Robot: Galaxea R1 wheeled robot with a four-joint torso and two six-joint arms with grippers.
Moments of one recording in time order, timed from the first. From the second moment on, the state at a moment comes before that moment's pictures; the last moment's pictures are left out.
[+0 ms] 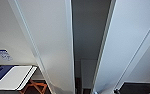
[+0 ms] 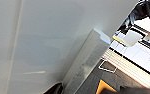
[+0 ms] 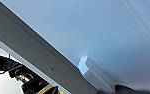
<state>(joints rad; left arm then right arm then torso) 0.81 2.14 -0.92 0.58 0.10 -0.13 -0.72 2.18 -0.98 -0.15 0.07 0.08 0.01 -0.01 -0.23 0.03</state>
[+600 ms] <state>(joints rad) 0.82 2.14 -0.92 0.58 0.11 -0.13 -0.76 2.18 -0.98 -0.27 0.06 0.07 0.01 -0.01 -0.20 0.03</state>
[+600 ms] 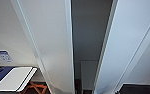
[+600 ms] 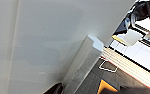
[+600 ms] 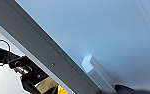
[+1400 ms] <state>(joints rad) 0.88 2.08 -0.89 0.61 0.06 -0.11 -0.81 2.14 -0.95 -0.41 0.05 0.06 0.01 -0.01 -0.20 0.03</state>
